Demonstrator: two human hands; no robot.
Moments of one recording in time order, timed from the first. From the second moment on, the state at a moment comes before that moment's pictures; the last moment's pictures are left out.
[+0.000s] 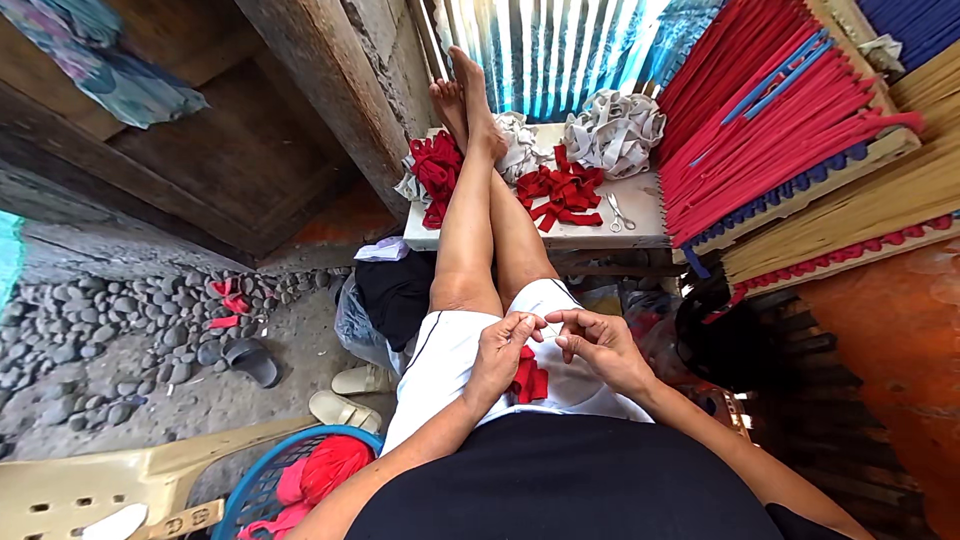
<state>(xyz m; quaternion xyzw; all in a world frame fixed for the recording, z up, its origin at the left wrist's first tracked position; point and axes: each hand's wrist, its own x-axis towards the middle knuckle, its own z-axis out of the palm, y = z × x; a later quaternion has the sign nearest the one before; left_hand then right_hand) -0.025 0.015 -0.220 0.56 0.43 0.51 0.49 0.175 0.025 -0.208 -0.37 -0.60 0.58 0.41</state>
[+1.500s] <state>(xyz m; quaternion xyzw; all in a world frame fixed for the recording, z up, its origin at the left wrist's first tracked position) -0.029 0.011 -0.210 0.26 0.24 0.44 0.83 0.179 0.036 -0.214 -0.30 -0.55 0.66 0.42</state>
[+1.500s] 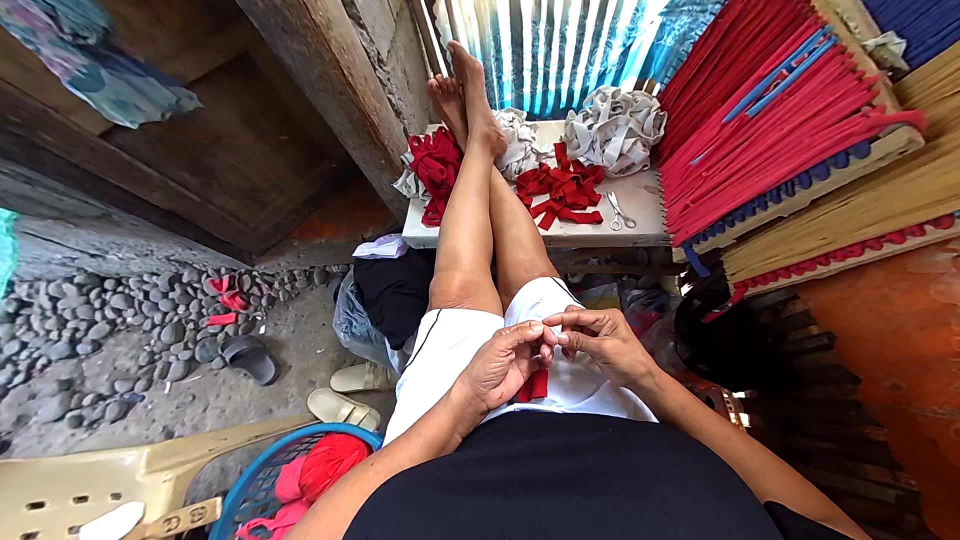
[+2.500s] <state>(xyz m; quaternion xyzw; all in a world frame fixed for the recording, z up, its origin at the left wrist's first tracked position) -0.014 0.007 -0.208 0.52 0.44 0.53 0.51 0.175 0.029 -0.215 -0.42 -0.64 0.47 0.44</state>
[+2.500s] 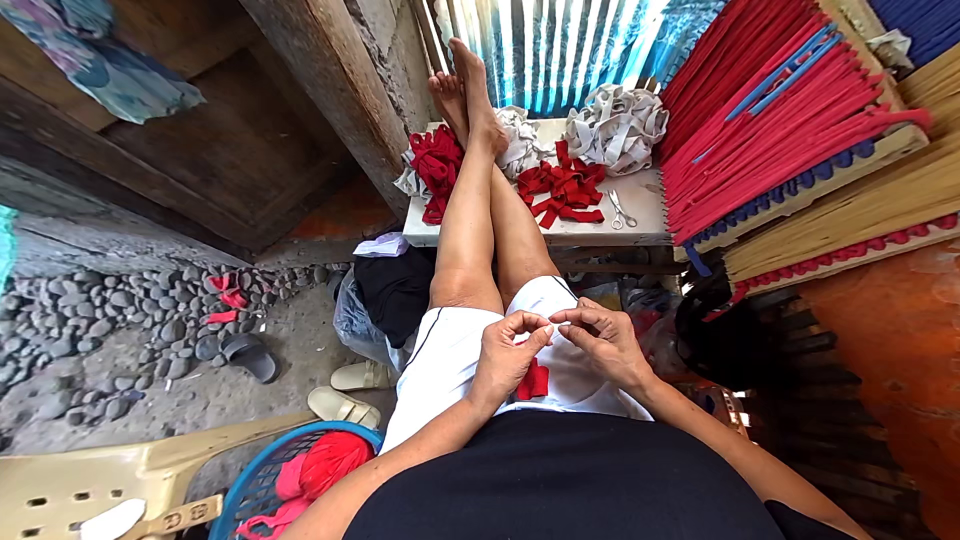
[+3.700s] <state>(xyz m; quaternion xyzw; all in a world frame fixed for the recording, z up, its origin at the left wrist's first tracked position) -0.009 0.013 -0.228 0.72 0.42 0.50 0.22 0.181 0.028 -0.214 -0.43 -0.68 0.42 0.42</state>
